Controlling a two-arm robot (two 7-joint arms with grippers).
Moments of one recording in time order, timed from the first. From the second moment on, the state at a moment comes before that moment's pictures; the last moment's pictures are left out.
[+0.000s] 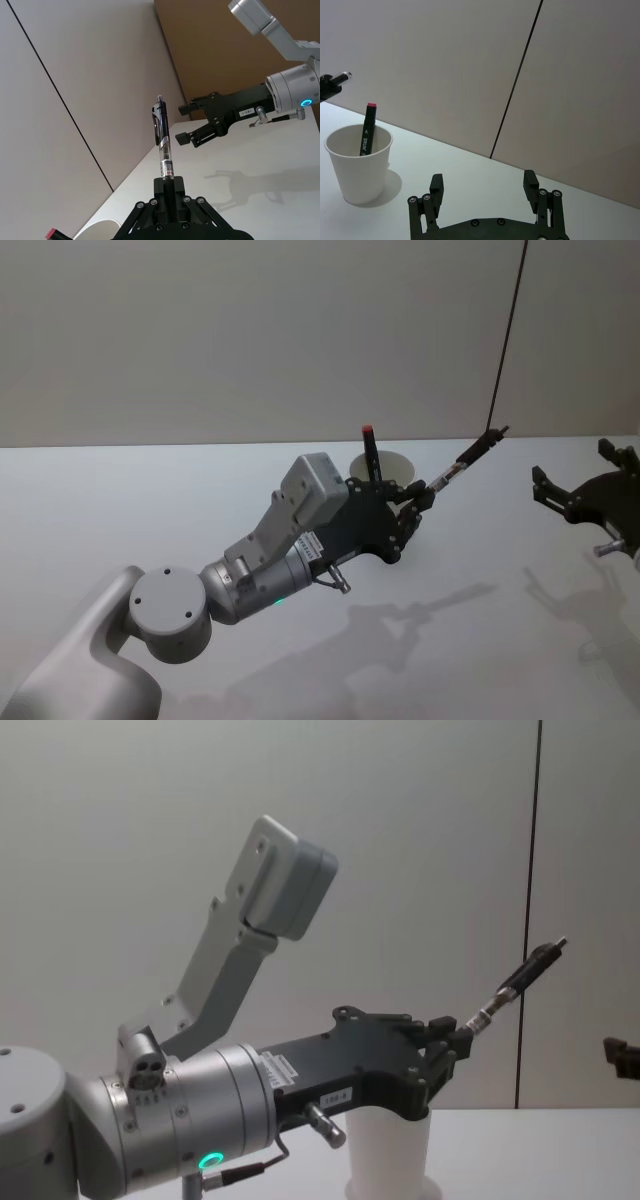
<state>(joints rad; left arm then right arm) -0.36 0.22 0.45 -1.28 -0.13 -0.25 -0.63 0.10 0.17 0.02 -1.55 -0.11 0.08 0.33</state>
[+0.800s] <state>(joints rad) -0.37 0.22 0.45 -1.28 -0.13 -0.25 -0.63 0.02 0.21 0.07 -1.62 0.15 0.08 0.46</state>
